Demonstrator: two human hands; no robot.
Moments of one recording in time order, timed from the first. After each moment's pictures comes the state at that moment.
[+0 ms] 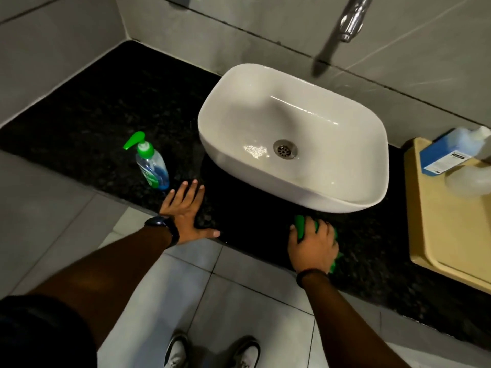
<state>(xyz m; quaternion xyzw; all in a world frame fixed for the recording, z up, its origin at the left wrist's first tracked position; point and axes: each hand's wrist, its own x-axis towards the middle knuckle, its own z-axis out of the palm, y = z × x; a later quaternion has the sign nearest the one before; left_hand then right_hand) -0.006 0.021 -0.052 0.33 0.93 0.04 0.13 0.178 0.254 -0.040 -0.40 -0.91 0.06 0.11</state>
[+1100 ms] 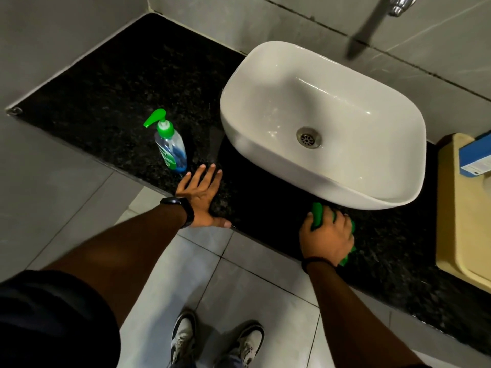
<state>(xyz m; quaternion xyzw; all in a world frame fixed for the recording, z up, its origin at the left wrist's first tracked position) -0.014 0.019 -0.051 0.35 0.92 0.01 0.17 0.159 0.246 -0.042 -0.44 -0.88 0.09 0.16</state>
